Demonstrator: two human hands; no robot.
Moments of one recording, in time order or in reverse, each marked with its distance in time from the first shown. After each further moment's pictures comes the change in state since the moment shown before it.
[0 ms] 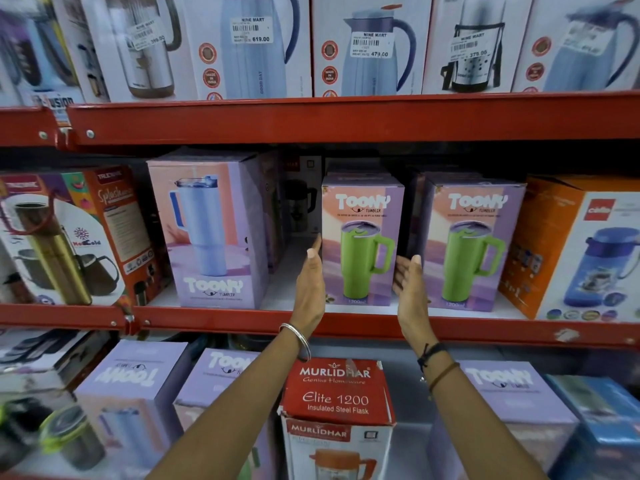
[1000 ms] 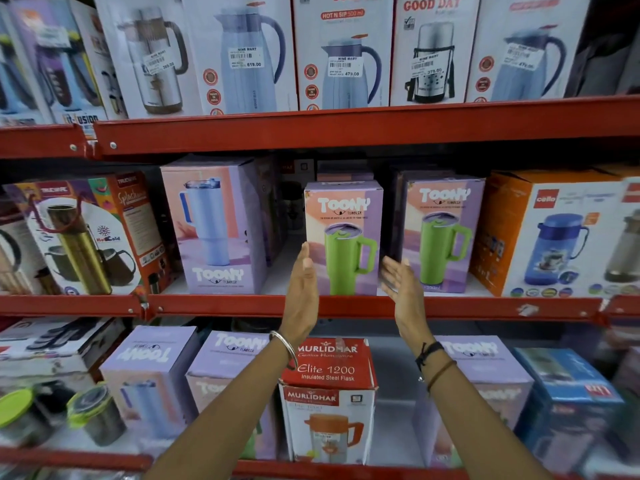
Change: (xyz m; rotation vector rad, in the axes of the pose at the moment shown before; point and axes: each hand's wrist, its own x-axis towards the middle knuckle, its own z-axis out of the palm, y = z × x) left_hand -0.066 0.025 -0.003 0.238 0.014 0.104; right_hand -0.050 -0.017 -0.030 0.018 -0.059 -0.043
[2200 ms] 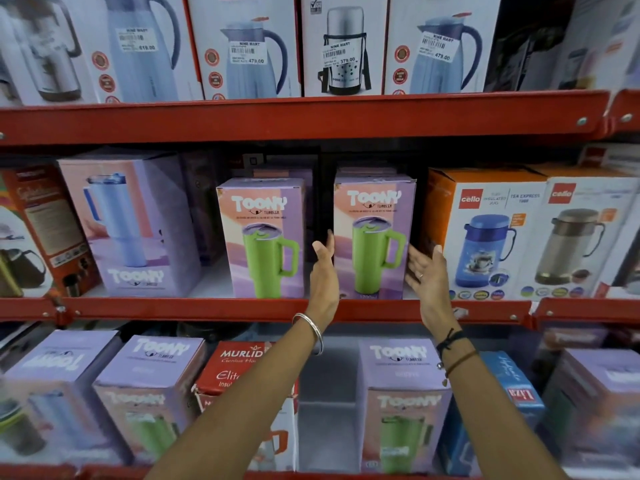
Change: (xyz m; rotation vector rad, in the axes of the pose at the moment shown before) left_hand 0.031 0.037 0.174 -0.165 -0.018 -0.236; right_hand 0.071 -0.023 -0.157 0.067 0.058 0.071
